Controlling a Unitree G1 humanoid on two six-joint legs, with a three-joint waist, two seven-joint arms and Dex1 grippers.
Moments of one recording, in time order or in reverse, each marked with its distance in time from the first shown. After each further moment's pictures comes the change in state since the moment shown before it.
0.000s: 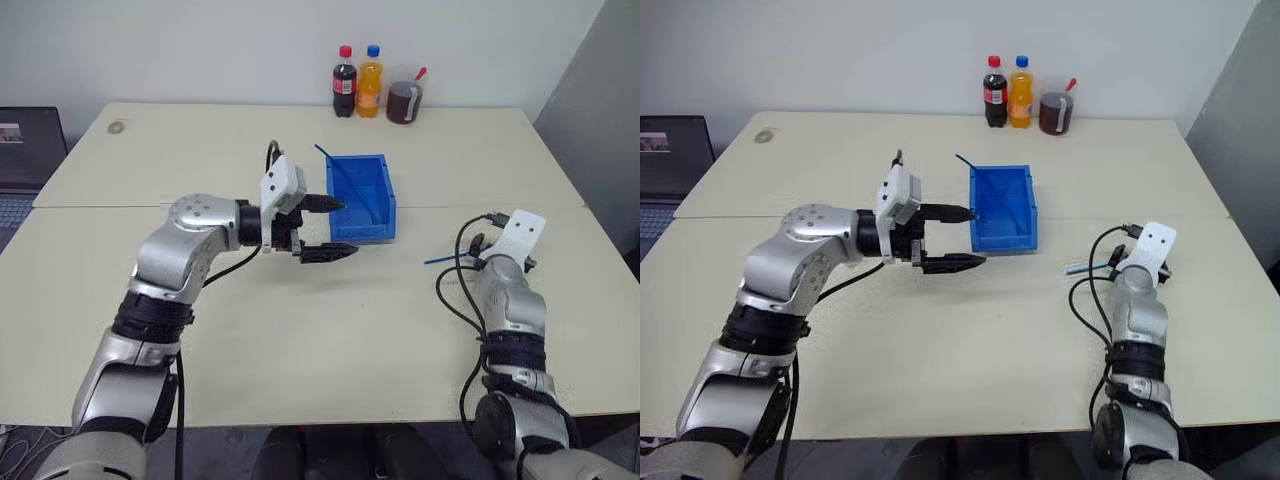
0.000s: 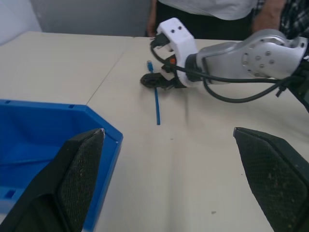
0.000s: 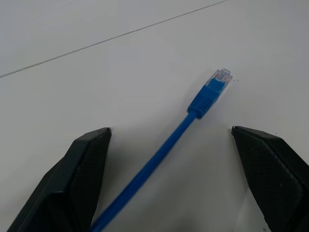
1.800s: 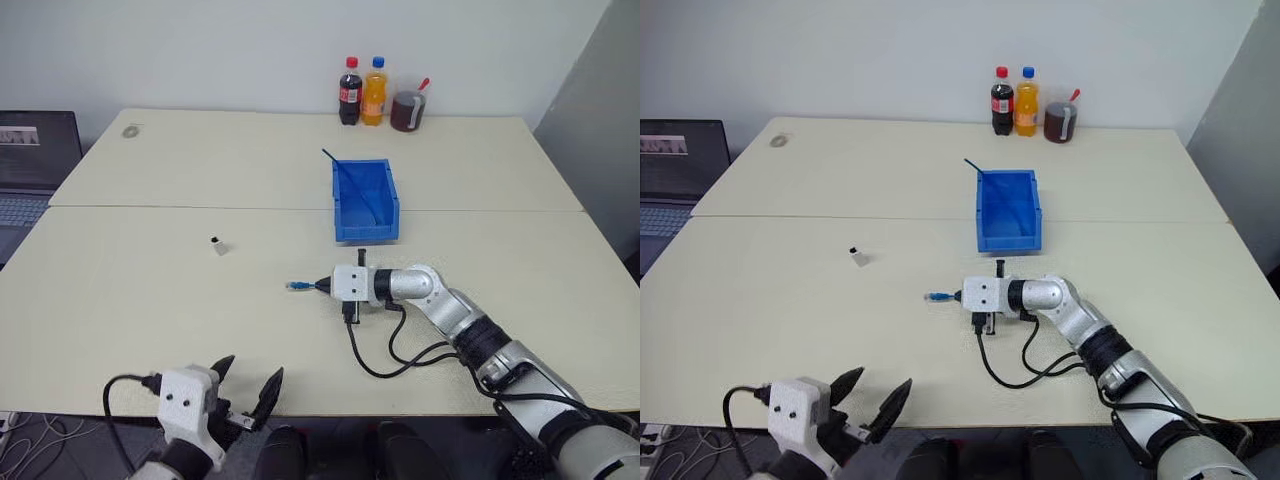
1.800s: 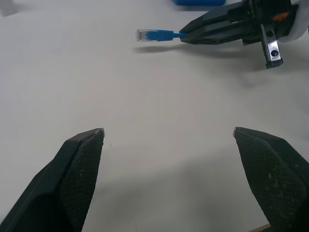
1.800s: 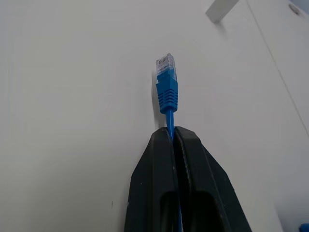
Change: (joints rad) left arm 1.621 -0.429 0.248 -1.001 0.156 -0.040 0.812; right arm -0.081 -0.177 0.984 0.262 -0.307 -0.924 1.147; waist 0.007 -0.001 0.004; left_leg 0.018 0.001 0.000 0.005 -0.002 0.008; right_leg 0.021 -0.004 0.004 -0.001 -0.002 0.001
